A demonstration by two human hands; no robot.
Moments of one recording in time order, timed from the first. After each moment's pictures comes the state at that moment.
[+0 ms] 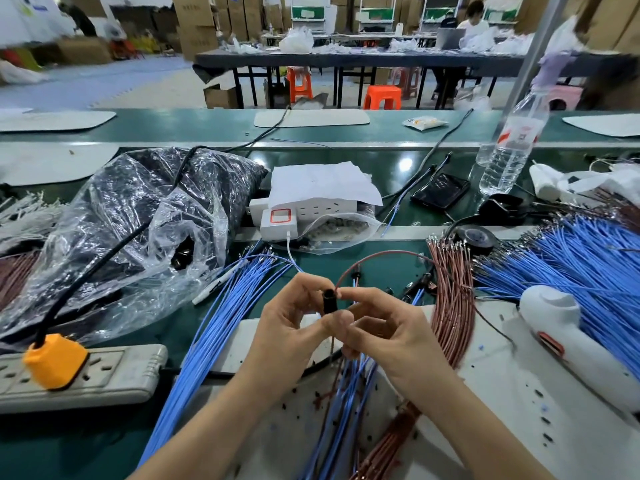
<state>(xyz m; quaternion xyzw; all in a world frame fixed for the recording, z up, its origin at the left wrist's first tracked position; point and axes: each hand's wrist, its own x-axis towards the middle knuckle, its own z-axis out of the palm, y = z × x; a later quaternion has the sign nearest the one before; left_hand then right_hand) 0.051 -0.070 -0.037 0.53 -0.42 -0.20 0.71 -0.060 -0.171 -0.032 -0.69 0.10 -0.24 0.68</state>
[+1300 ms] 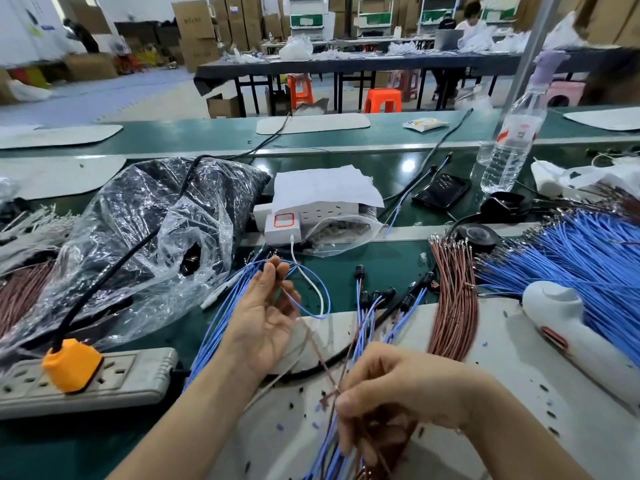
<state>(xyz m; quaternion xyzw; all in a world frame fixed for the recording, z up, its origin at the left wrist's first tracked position) 0.087 -0.074 -0.032 0.33 0.01 -0.36 0.87 -0.077 -0.171 -0.006 -0.65 0.02 0.22 0.73</state>
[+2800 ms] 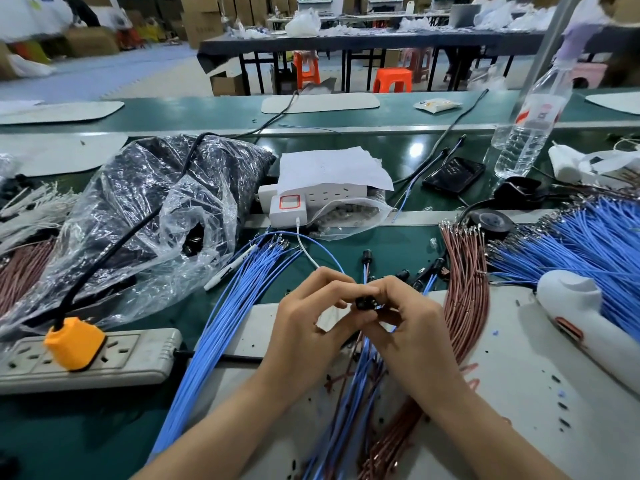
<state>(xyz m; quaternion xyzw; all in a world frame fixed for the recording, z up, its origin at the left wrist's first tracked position) 0.041 -0.068 -0.037 0.62 -0.54 0.03 0.57 -0.059 -0.167 -0.044 -0.82 0.13 -0.37 0.41</state>
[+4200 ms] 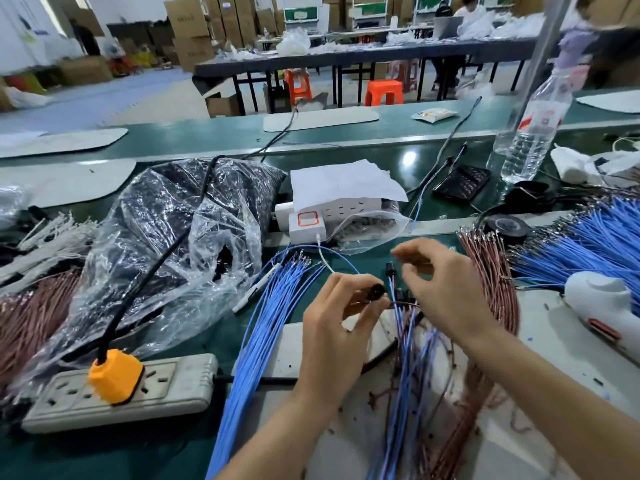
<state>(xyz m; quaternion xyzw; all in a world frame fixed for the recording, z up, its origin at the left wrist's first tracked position) 0.055 -0.071 -0.044 0.61 -0.46 0.00 0.64 -0.024 -0.199 -0.013 -0.84 0.26 -0.35 0.31</state>
